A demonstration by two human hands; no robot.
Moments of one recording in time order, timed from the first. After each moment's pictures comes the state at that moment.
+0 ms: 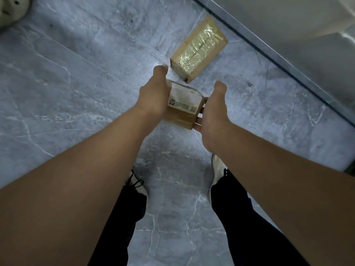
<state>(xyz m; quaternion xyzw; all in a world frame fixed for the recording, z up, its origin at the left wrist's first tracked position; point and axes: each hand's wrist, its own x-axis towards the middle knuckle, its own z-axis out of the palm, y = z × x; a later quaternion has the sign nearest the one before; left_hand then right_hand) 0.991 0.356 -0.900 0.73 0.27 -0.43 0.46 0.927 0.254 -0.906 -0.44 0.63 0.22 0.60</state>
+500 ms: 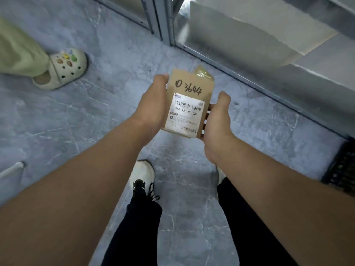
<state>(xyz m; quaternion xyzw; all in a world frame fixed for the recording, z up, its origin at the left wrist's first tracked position) 1.014 0.376 -0.722 0.76 0.16 -0.42 0.47 0.929 0.266 -0.743 -0.44 0.59 0.14 0.66</state>
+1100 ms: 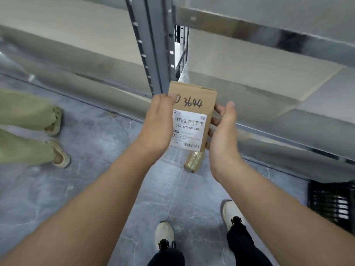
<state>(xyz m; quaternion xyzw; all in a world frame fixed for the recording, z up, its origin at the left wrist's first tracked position) 1.092 0.387 -0.396 0.77 -0.07 -0.31 0.56 1.009 0.291 -0.408 -0.51 0.47 -0.14 0.71</state>
